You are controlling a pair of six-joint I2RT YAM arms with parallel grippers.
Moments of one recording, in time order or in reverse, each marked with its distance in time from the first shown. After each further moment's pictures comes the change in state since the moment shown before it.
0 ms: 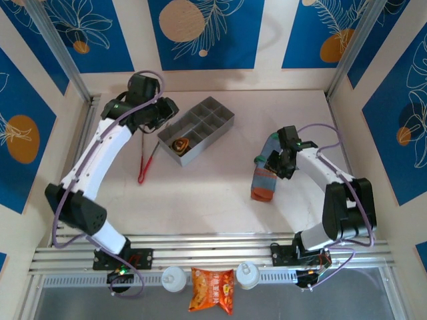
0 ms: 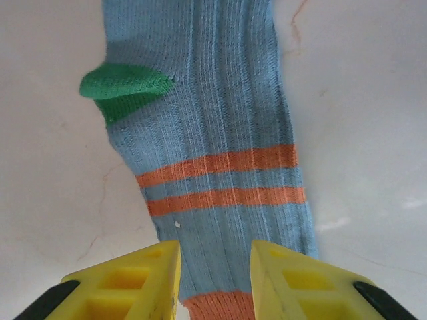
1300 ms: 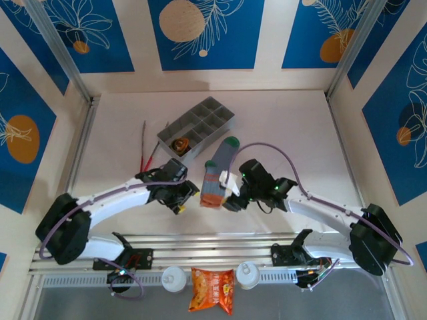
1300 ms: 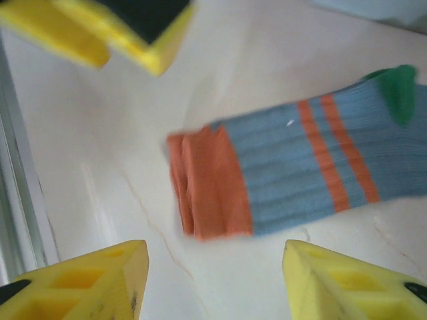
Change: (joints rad) left arm -0.364 -0.211 -0.967 0.421 0.154 -0.593; right arm 0.617 -0.326 -0.312 0.363 -0.133 -1.114
